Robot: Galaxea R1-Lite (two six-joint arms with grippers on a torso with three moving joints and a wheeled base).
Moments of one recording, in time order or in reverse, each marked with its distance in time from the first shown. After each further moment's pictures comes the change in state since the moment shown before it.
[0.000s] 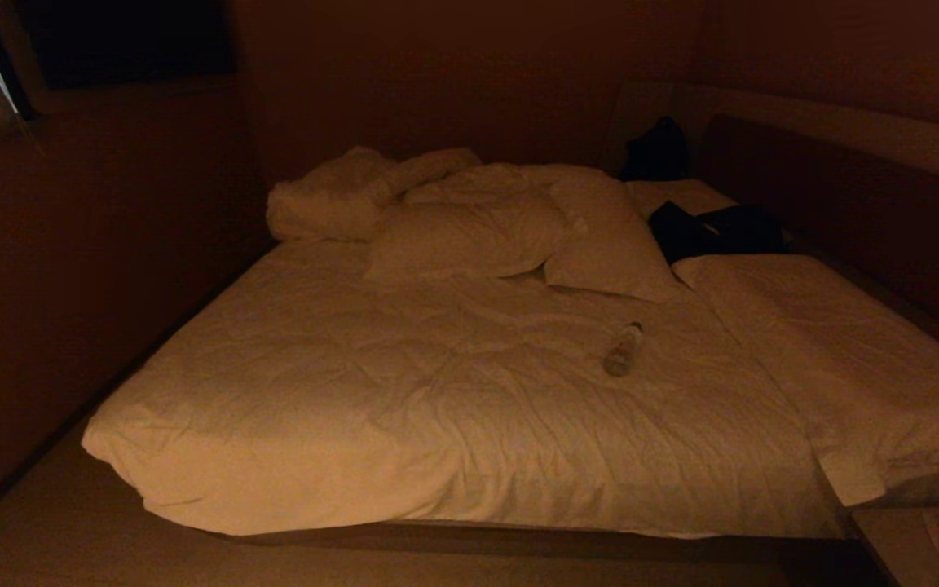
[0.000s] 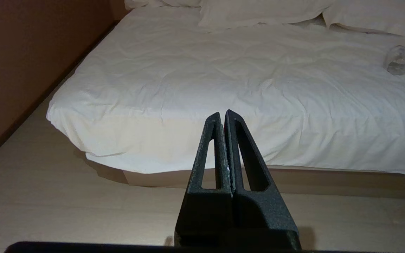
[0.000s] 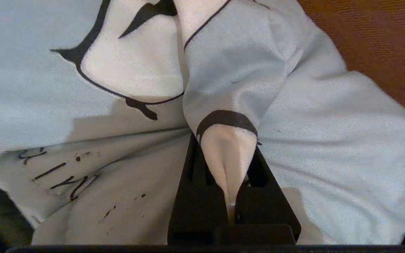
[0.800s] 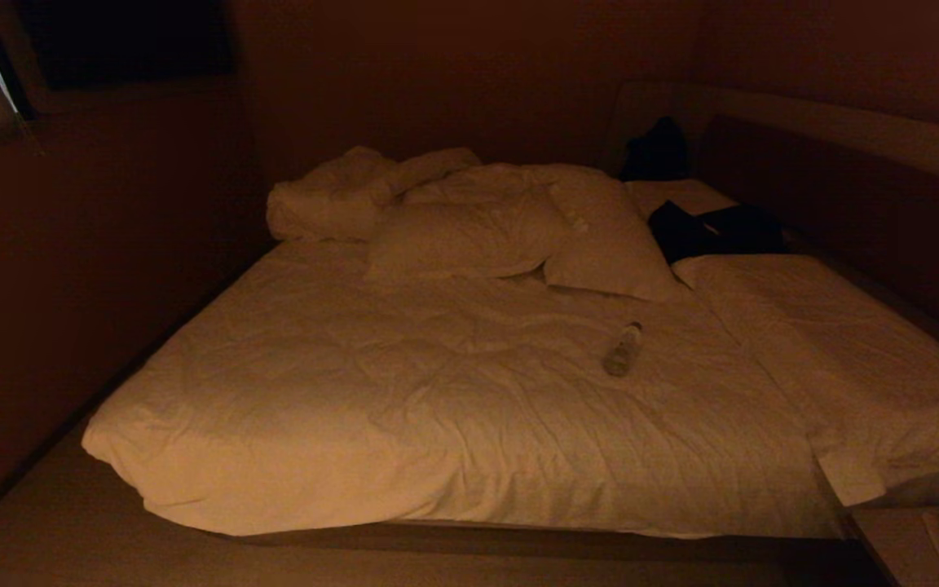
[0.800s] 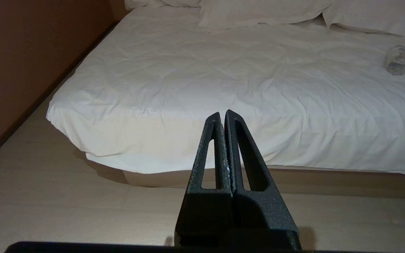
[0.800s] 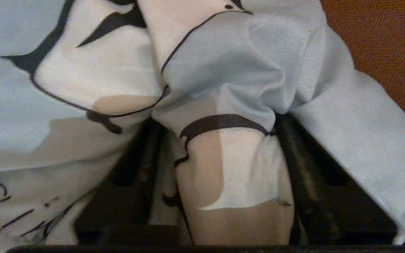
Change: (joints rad) left arm 0.000 0.000 0.000 0.000 0.000 0.000; right arm -0.001 0.044 -0.001 -0.083 -0.001 -0.001
